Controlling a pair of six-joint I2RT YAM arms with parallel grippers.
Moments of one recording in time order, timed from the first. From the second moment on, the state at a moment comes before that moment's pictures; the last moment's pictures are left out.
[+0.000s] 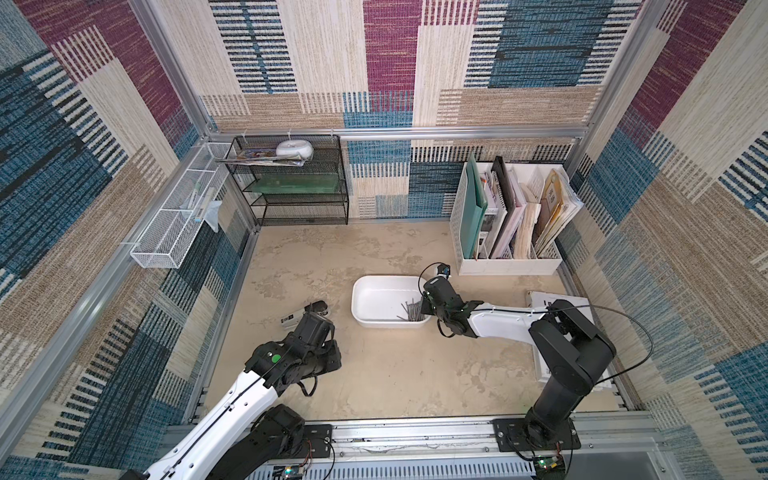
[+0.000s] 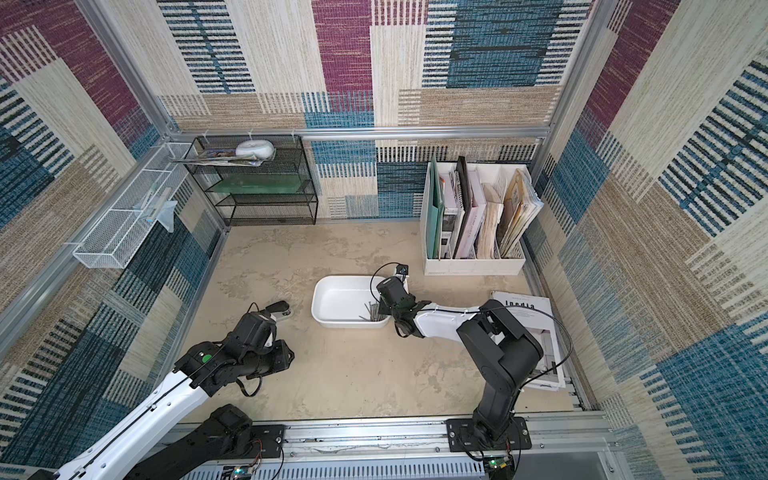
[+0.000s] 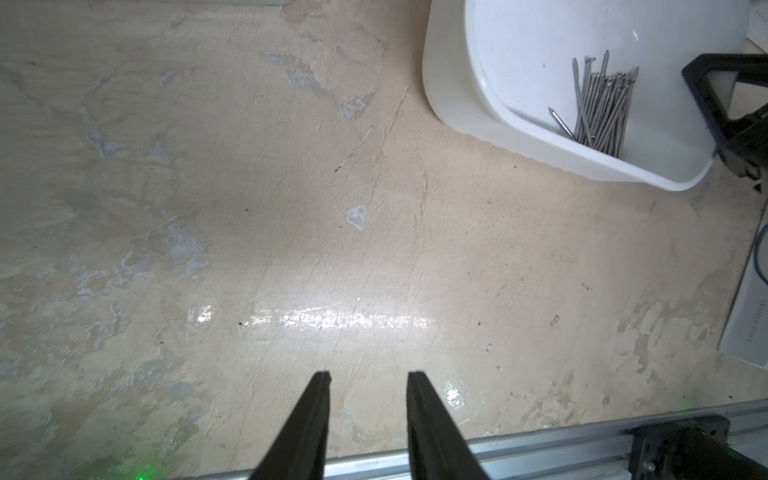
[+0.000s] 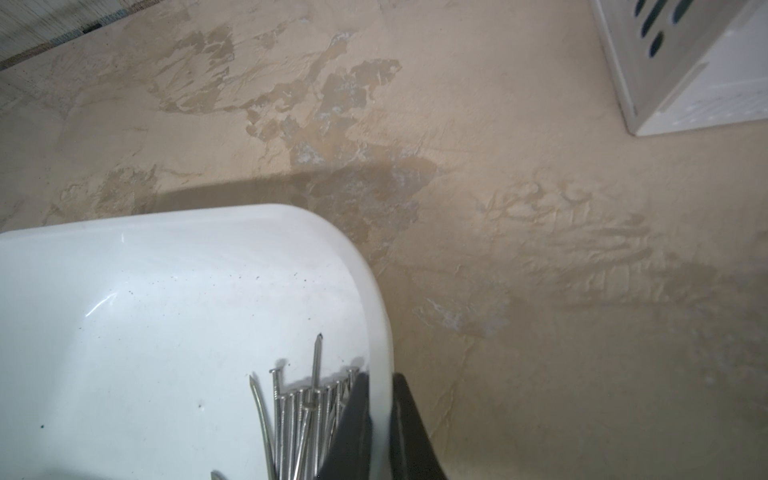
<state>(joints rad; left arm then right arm) -0.53 0.80 0.69 -0.97 0.02 -0.76 0.72 1.74 0.87 0.09 0.33 0.69</state>
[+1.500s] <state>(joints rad) -0.07 1.13 0.47 -0.06 -0.35 -0.14 0.17 0.96 0.24 0.37 0.47 0.22</state>
